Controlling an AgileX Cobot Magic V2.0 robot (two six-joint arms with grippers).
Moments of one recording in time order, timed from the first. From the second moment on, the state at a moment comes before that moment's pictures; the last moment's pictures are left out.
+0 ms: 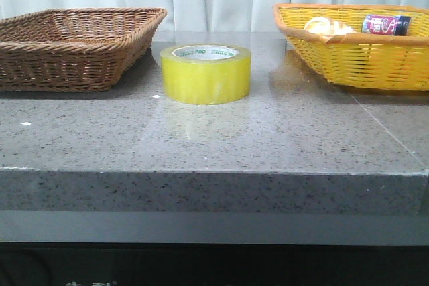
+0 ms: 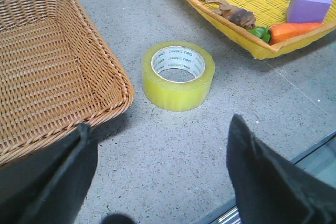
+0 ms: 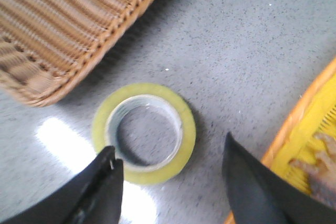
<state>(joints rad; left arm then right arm) -0.64 0.78 -0.88 0.07 0.62 -0.10 0.49 1.79 -2.12 0.08 1.25 -0.09</state>
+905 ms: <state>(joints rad) -0.64 0.78 -0.88 0.07 0.62 -0.10 0.49 0.82 -0.96 0.15 0.68 -0.09</state>
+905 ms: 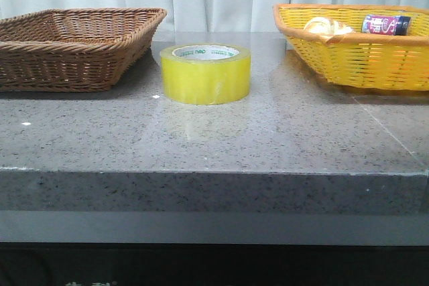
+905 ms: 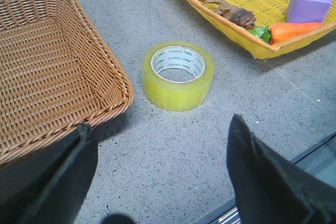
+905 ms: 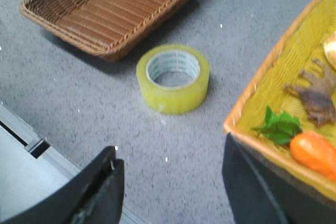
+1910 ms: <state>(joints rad) -0.76 1.32 -1.37 0.07 0.94 0.25 0.49 0.71 -0.86 0.15 0.66 -0.09</state>
